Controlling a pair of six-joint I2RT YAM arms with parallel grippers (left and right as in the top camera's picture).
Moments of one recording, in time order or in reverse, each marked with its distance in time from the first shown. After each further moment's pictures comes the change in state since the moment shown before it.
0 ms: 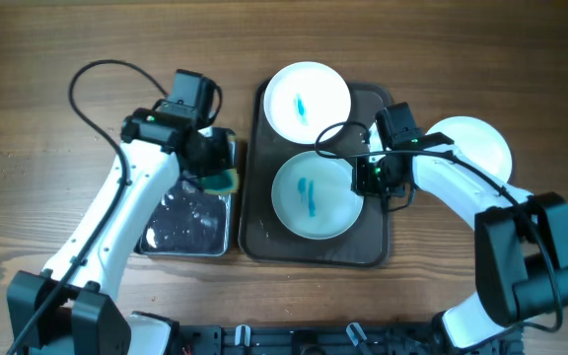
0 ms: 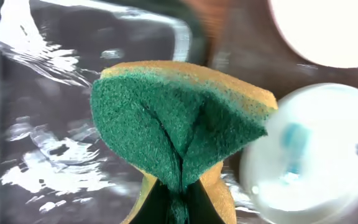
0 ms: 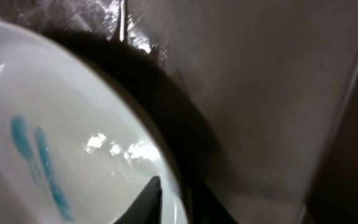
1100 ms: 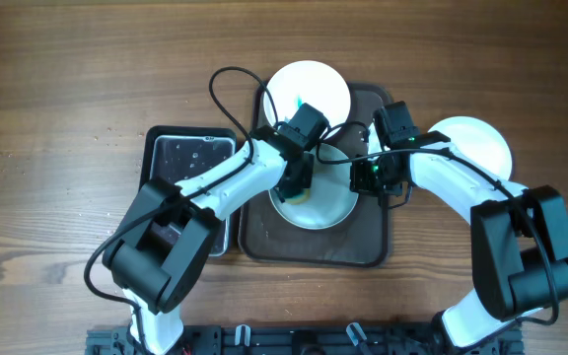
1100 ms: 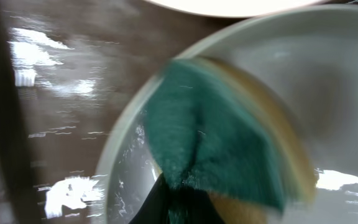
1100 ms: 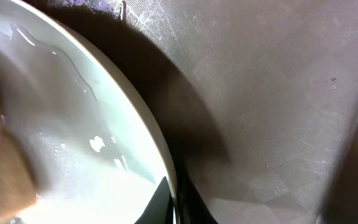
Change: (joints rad) left arm -0.362 0.401 0.026 0.298 -0.202 -0.066; right arm 0.000 0.024 0.010 0.014 -0.008 0.026
